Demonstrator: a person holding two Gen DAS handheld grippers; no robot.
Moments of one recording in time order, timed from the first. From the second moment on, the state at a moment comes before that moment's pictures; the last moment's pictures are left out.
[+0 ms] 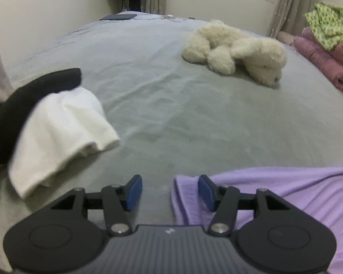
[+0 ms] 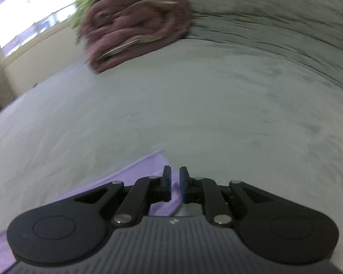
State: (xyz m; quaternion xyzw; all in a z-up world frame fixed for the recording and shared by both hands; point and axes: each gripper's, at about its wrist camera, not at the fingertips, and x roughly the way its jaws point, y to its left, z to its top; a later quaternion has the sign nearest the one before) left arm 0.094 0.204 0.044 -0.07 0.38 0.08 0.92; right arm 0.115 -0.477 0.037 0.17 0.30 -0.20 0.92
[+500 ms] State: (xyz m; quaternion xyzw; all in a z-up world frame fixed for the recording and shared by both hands) left arm 0.094 0.212 0.037 -0.15 0.39 -0.05 0.91; right arm 0.124 -0.460 0.036 0.06 0.32 -0.12 0.94
